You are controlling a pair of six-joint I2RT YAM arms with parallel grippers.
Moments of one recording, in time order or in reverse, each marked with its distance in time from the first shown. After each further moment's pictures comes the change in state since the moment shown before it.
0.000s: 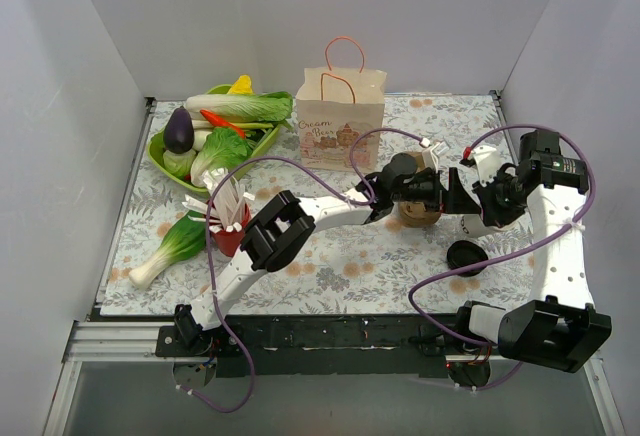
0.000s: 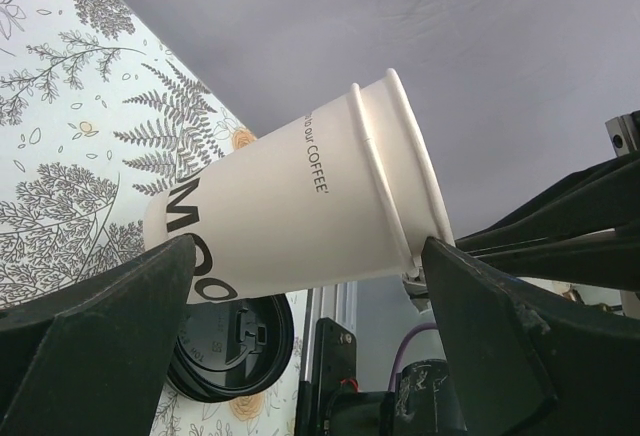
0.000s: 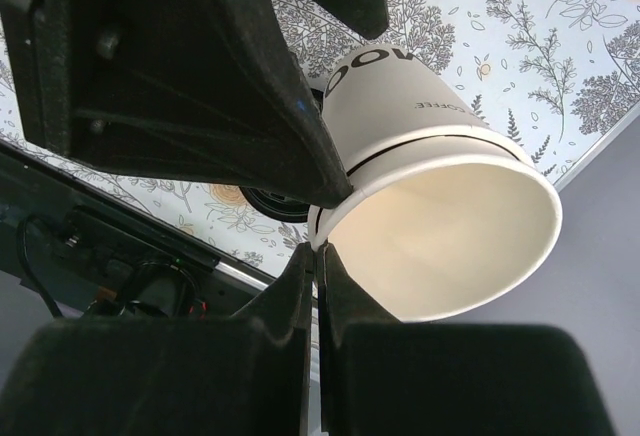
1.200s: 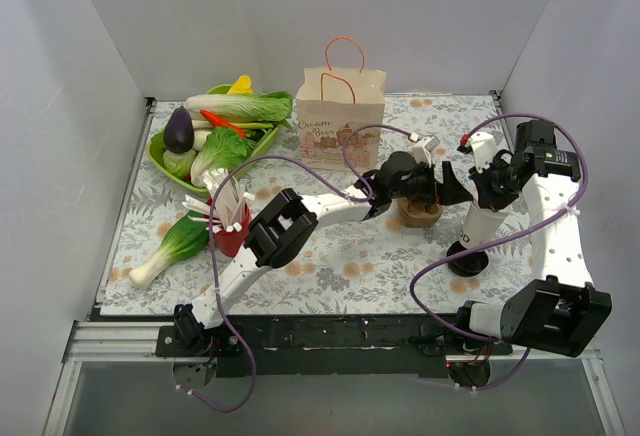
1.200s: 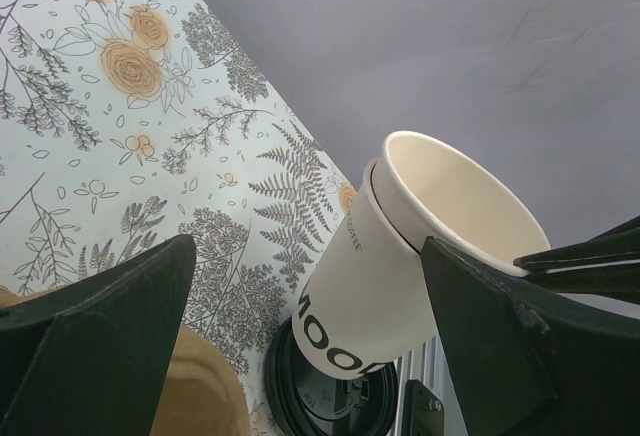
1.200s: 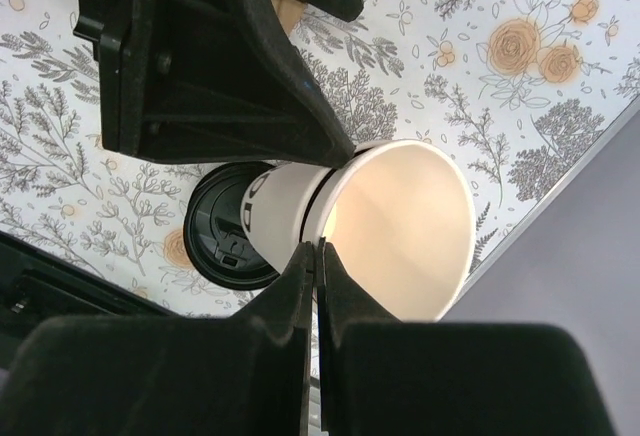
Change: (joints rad) left arm 0.026 0.063 0.054 -0.045 -0.174 0.102; right arm 0.010 0.078 0.002 0.175 -0.021 -0.003
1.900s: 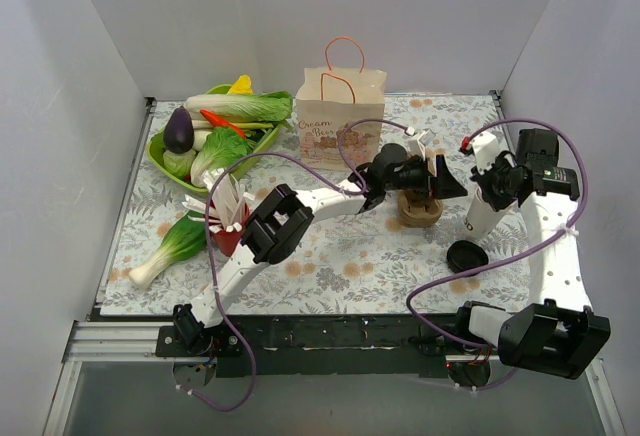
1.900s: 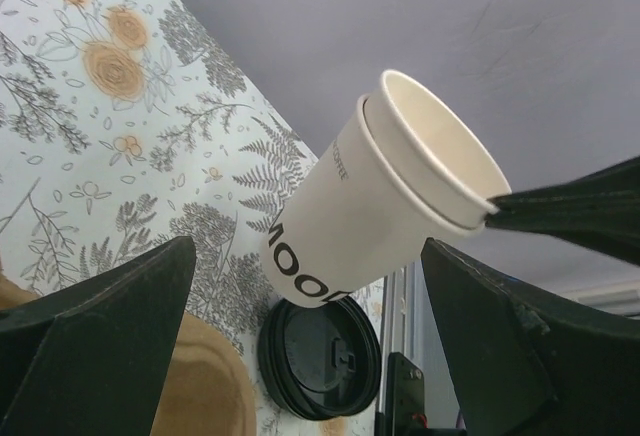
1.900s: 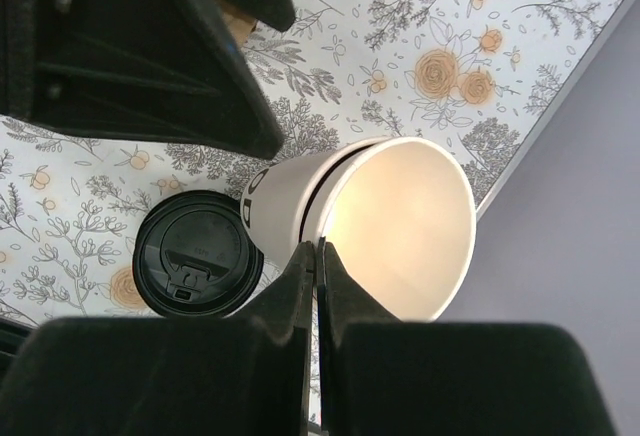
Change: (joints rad) left arm 0.043 -0.001 0.012 0.011 0.093 -0.017; right arm 0.003 -0.115 -0.121 0.188 0.038 -0.003
